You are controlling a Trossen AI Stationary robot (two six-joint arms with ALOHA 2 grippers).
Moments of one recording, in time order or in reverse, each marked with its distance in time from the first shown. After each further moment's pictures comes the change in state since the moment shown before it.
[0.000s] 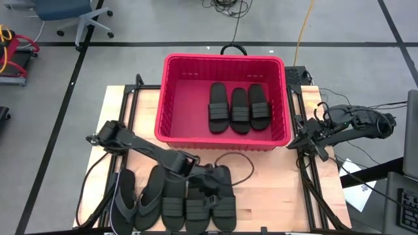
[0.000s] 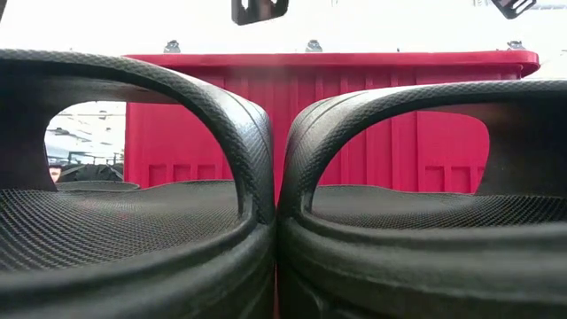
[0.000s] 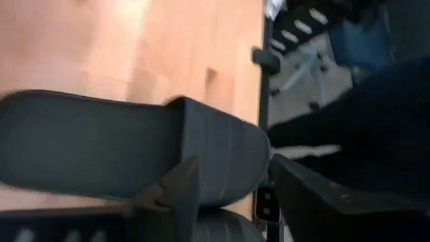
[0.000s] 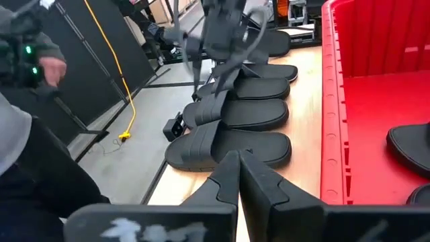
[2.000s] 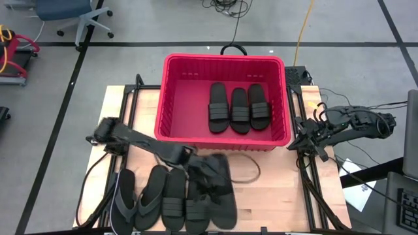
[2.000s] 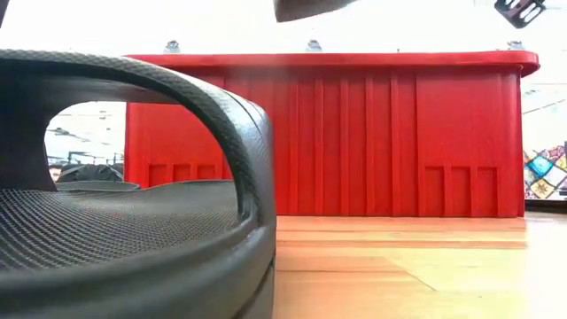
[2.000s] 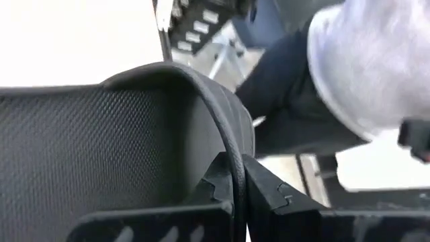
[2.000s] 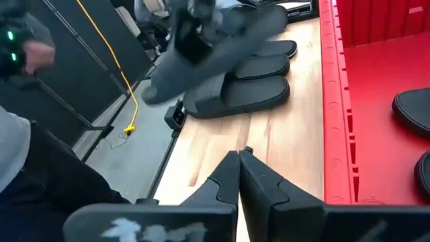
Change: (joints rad) left arm 0.060 -0.080 0.028 0.062 0.311 0.163; right arm 0.000 0.000 0.000 -0.068 -0.005 0.066
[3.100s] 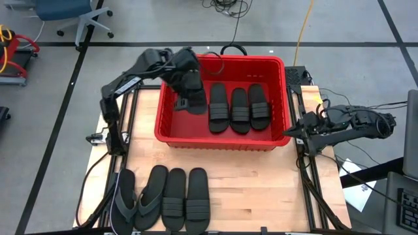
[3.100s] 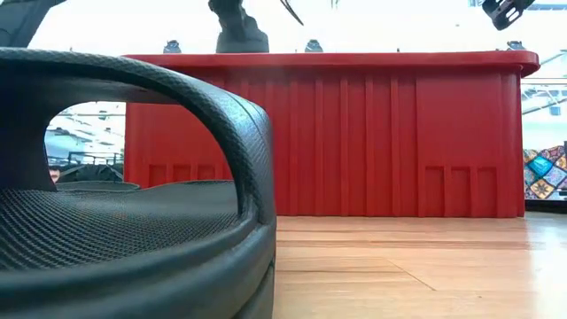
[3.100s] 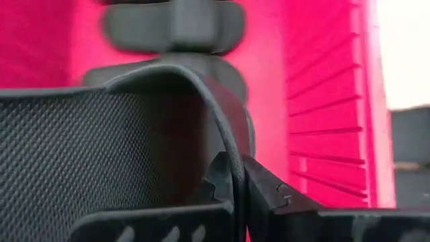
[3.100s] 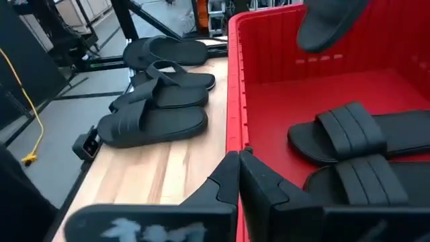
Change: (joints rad) left arm 0.749 0.032 0.638 -1.118 -0.241 0.932; right arm -0.001 0.000 -0.002 0.041 0.323 -0.116
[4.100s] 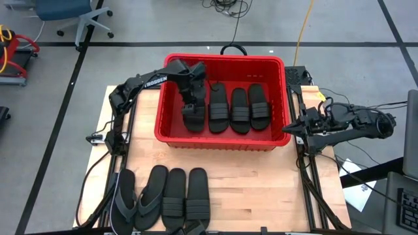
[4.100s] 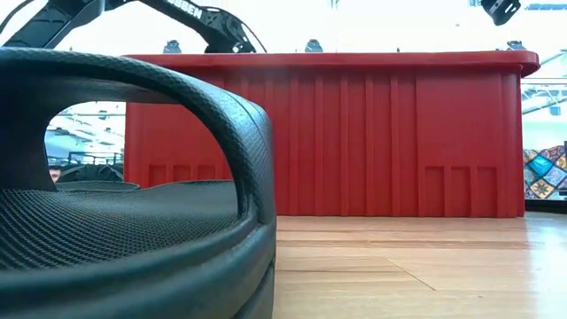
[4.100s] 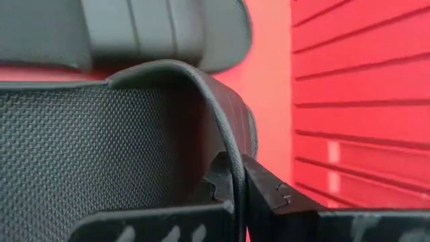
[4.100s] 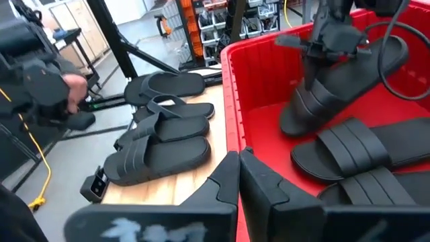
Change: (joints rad) left arm 0.176 0.139 -0.492 0.262 0.284 0.175; right arm 0.000 -0.001 0.000 0.100 0.045 0.100
